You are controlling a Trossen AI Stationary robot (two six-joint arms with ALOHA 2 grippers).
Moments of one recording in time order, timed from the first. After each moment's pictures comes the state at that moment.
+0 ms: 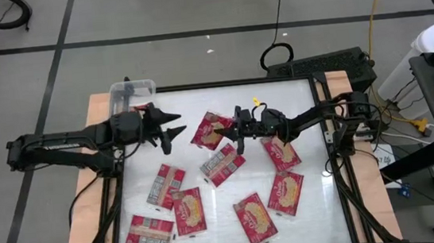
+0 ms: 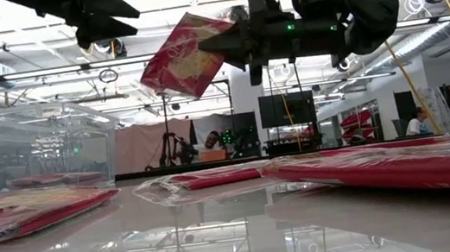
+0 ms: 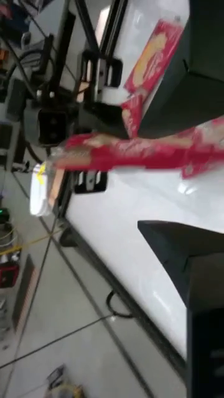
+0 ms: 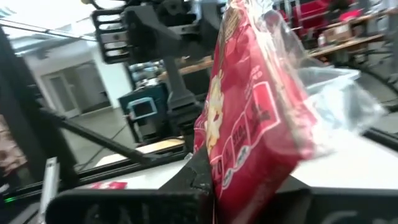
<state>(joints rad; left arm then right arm) 0.11 0.88 0.71 -0.12 -0.22 -0.17 -0.16 1.77 0.67 1.20 -0.12 0.30</state>
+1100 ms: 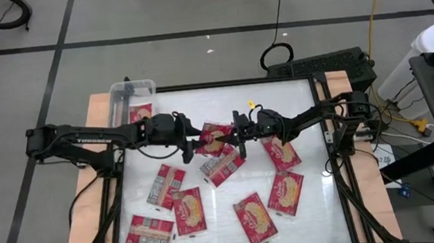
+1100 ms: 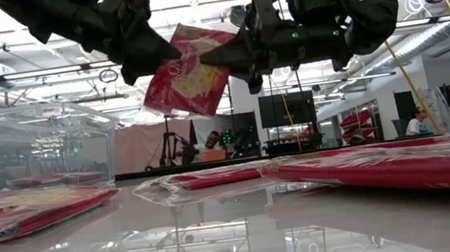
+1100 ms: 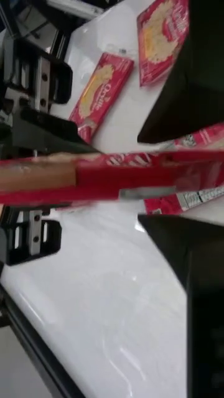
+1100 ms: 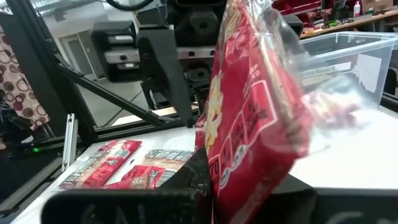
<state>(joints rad) 0.13 1.25 0.71 0.08 0.08 -0.19 -0.17 1.77 0.67 1.09 -0.24 0.24</state>
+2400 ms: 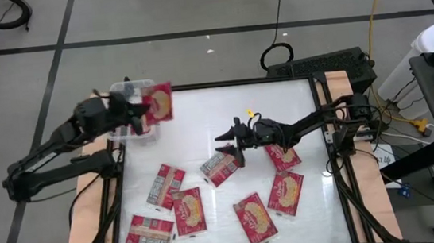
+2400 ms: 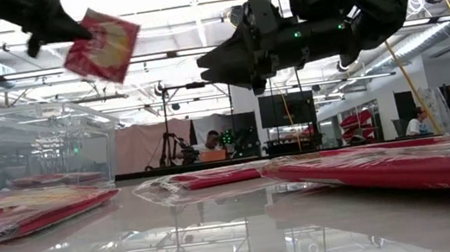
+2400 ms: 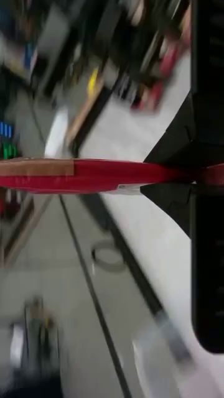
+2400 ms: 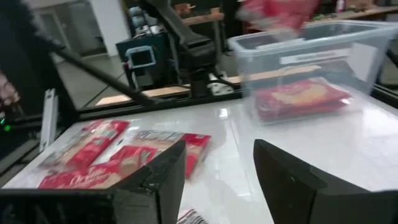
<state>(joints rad) 0.52 0.55 0.75 -0.51 -0.07 -0.28 -0.07 1.76 0.67 1.01 -0.08 0.16</state>
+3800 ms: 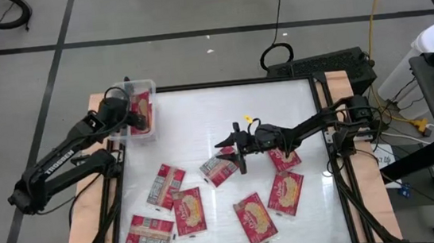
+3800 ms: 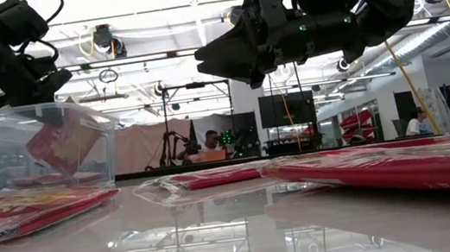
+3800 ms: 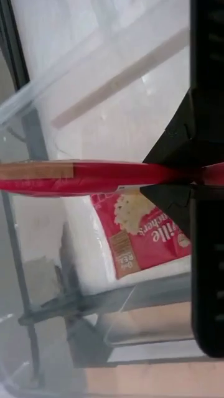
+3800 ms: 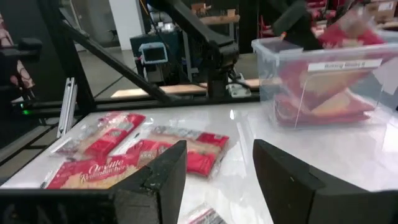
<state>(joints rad) 0.83 0.62 0.52 -0.68 -0.20 -0.32 -0.01 1.77 0.67 1.02 -0.08 0.11</state>
